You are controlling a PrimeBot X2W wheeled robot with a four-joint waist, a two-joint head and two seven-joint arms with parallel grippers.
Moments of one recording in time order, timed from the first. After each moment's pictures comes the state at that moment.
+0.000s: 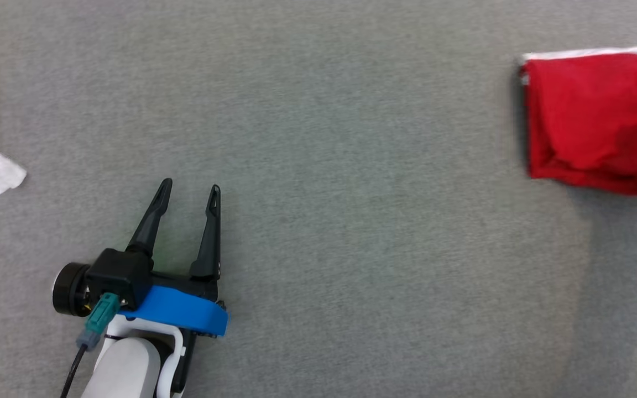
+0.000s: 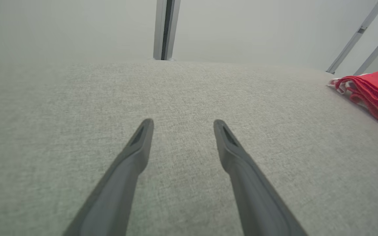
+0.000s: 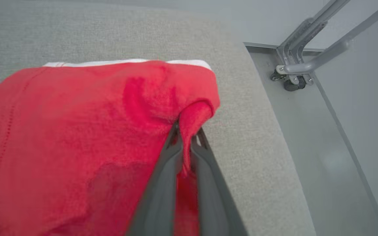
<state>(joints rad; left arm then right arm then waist) -0.21 0.19 -0.27 0.06 -0.26 -0.02 -0.12 -0.73 -0.43 -0.03 0.66 0.27 0.13 0.30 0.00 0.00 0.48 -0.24</state>
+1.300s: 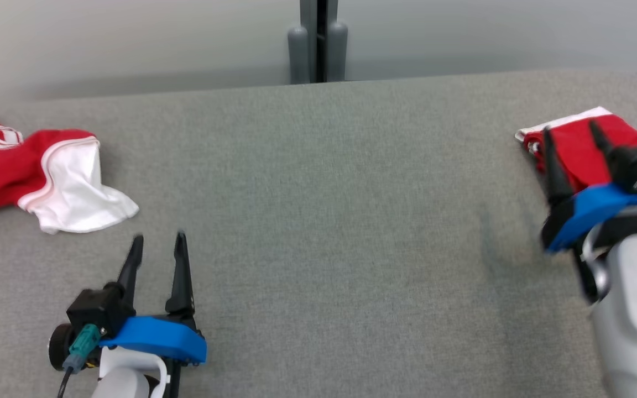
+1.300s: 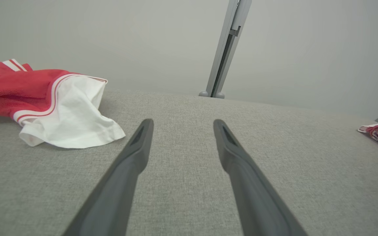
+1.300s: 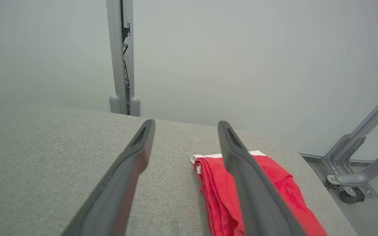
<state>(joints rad) -0.19 0.17 -0.21 0.30 -0.37 -0.01 -0.23 -0.63 -0.21 -0.07 0.64 0.01 0.13 -0.13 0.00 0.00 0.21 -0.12</state>
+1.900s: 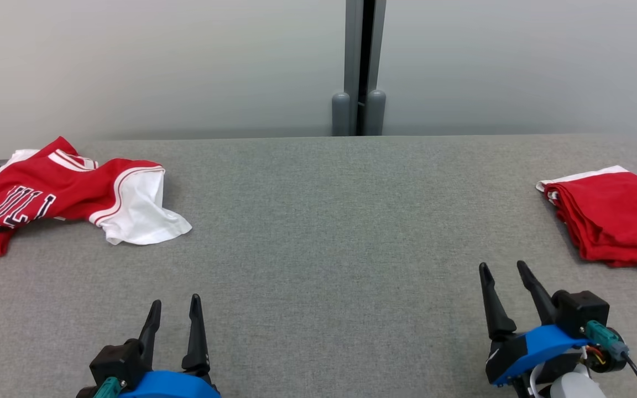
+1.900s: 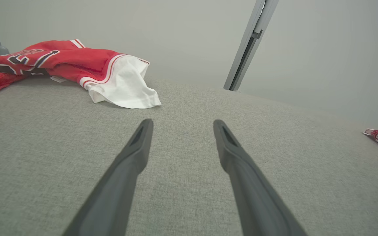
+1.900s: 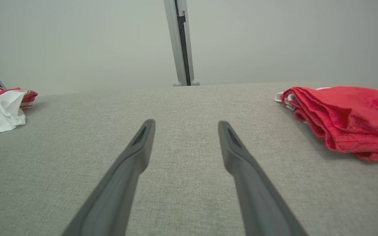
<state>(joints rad) -0.03 0.10 -0.19 0.37 -0.39 0.00 -0.26 -0.20 -0.05 0.01 0.50 0.16 0.13 -0.25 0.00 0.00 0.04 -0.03</state>
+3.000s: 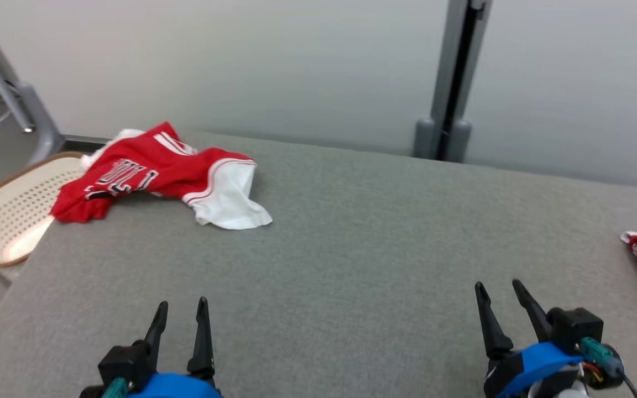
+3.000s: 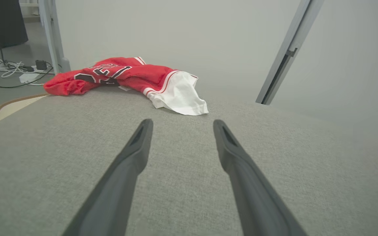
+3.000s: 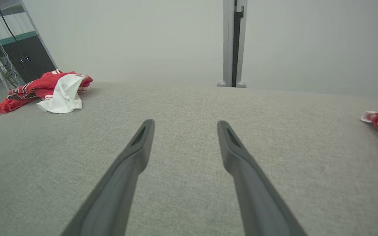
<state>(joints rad) -0.03 0.10 -0.21 0.38 -0.36 0.00 -0.26 -0.15 -0.05 0.02 0.50 0.15 0.13 -0.26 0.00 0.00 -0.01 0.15</state>
